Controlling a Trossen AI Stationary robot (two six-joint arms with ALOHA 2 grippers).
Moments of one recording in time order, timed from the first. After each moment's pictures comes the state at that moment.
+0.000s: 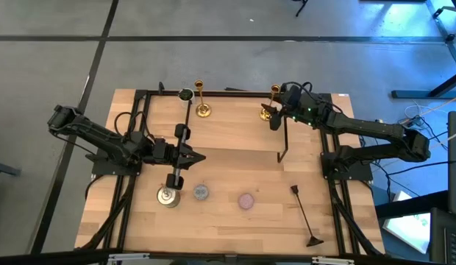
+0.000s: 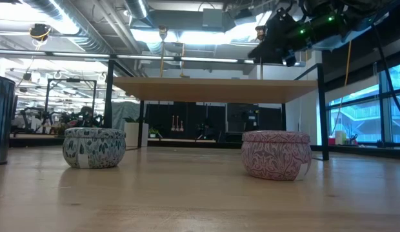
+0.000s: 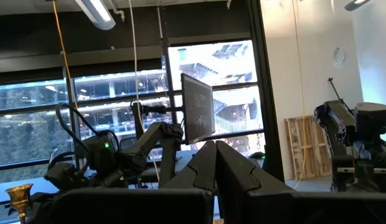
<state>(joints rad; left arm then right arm) -0.30 1.09 0.64 0.87 -0.18 0.20 -0.41 1.08 0.66 0.19 0.12 0.02</state>
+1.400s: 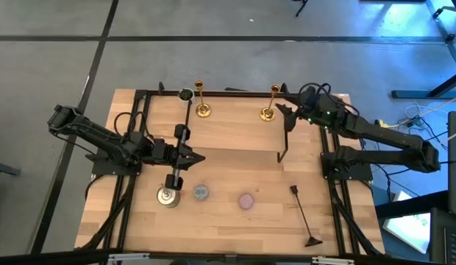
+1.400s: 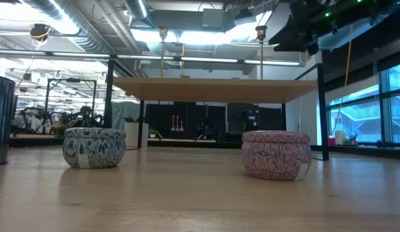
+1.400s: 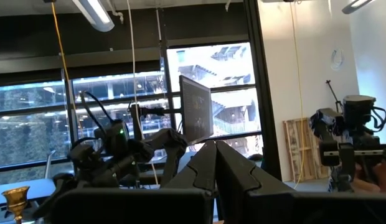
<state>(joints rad) -0.31 1.09 0.64 0.88 -0.18 0.20 -0.39 0.82 0.66 -0.07 0.18 0.07</state>
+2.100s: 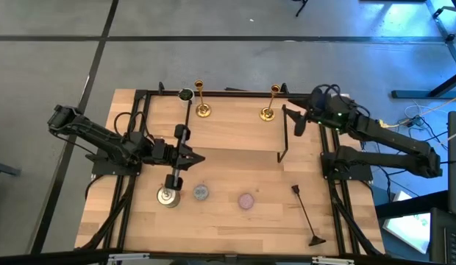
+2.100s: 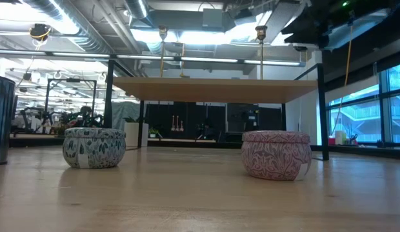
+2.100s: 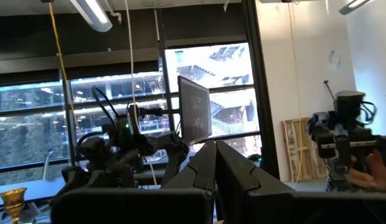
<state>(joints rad) -0.31 1.09 0.64 0.88 -0.16 0.19 -0.39 0.68 0.69 -0.23 0.10 0.07</state>
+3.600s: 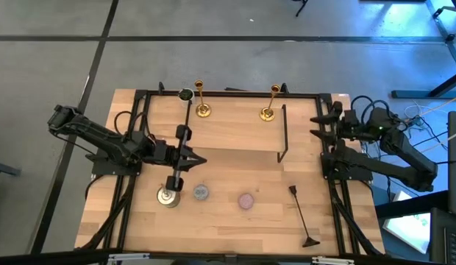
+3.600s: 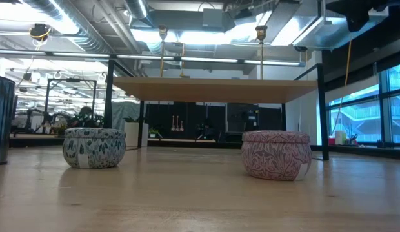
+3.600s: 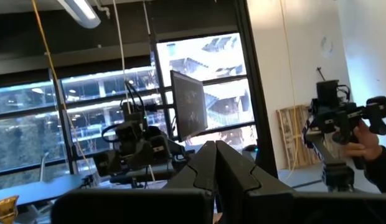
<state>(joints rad) -0.31 1.09 0.69 0.79 -0.14 0.23 -0.39 0.25 0.68 -0.48 -0.27 0.09</state>
